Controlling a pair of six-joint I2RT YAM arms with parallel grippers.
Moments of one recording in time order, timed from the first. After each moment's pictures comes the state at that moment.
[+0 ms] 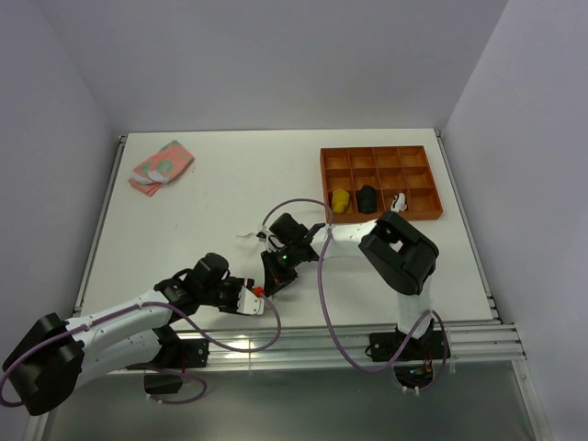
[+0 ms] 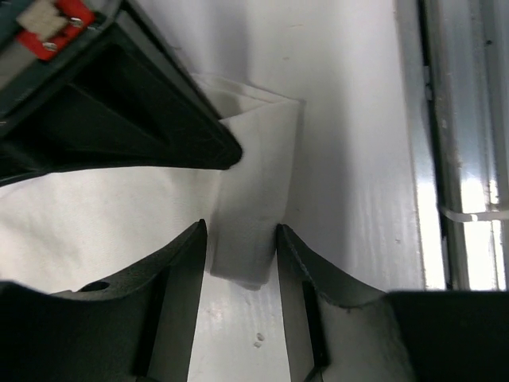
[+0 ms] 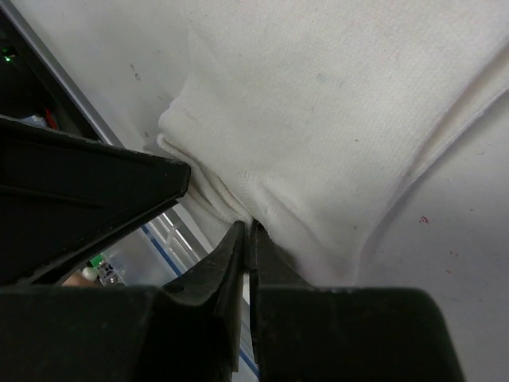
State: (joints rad) left arm -0.79 0.96 0.28 -0.14 0.44 0.87; right arm 0.87 1.91 1.03 -0.21 -0.60 0.55
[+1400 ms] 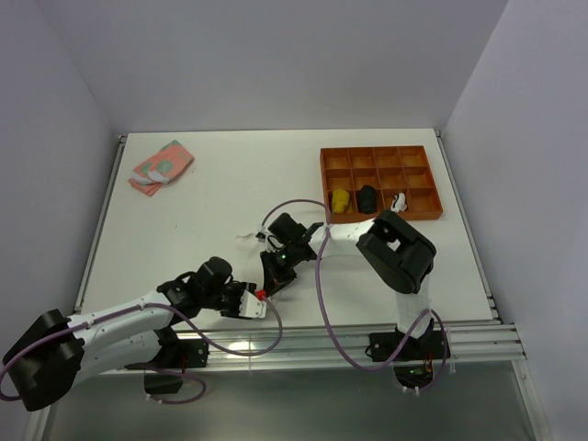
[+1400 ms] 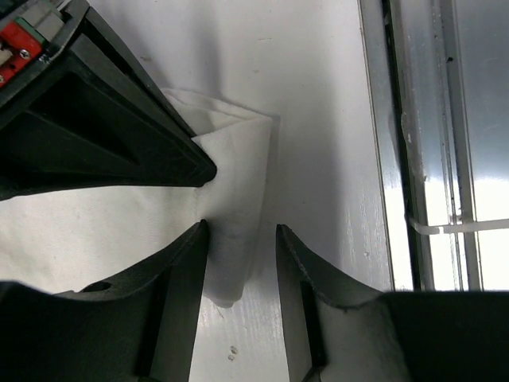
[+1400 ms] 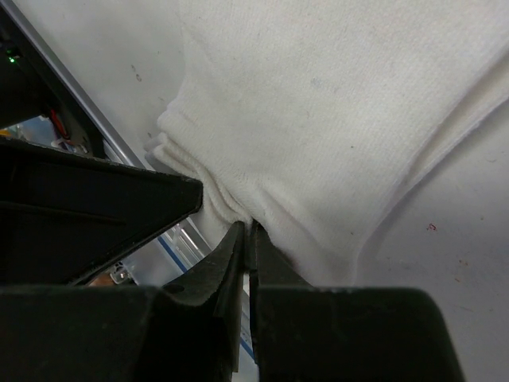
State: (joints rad) left arm -0.85 0.96 0.27 -0.12 0.42 0.80; right arm 0.87 1.93 1.05 -0.24 -0.62 0.56
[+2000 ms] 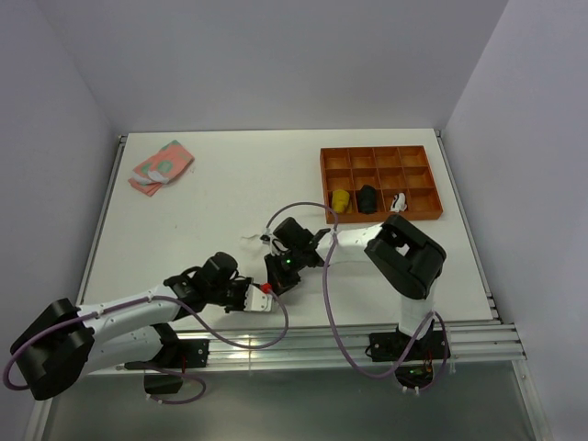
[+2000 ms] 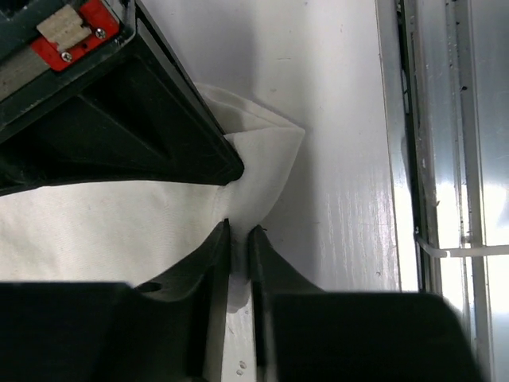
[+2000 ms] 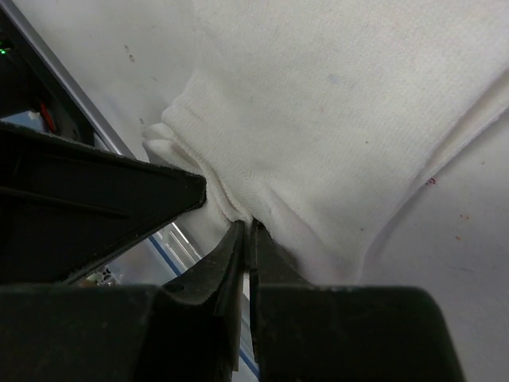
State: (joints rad) left arm -0.85 1.05 0.32 -0.09 0.42 0.76; right arm 0.88 1.86 0.94 -0.15 -0.58 0.57
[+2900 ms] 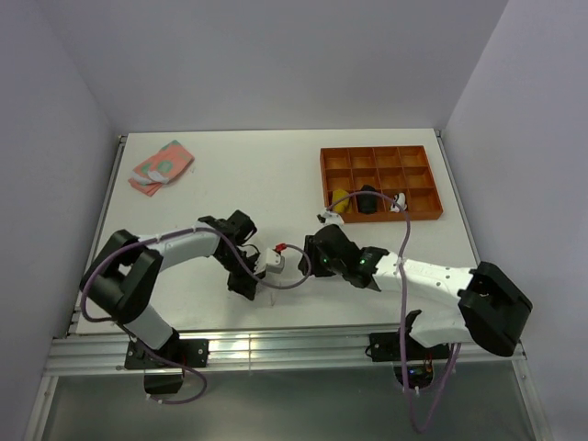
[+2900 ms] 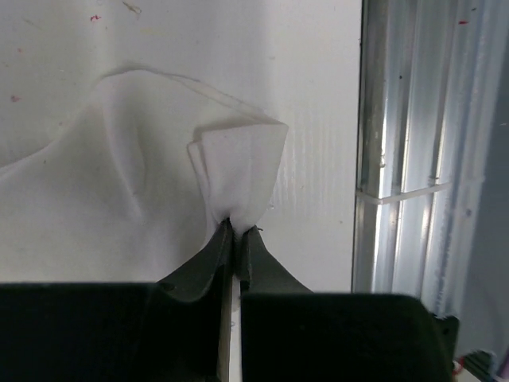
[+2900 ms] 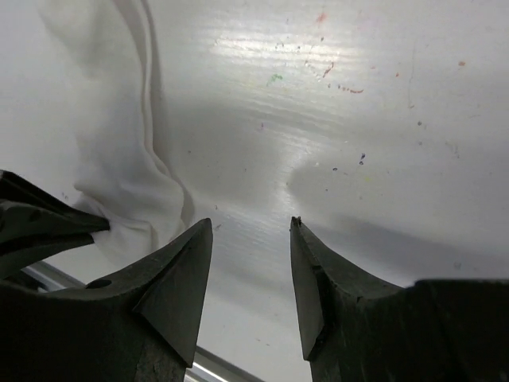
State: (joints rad) left arm -0.64 1.56 0.83 -0.71 0.66 0.85; right arm 0.87 1.31 0.65 -0.17 0.12 0.77
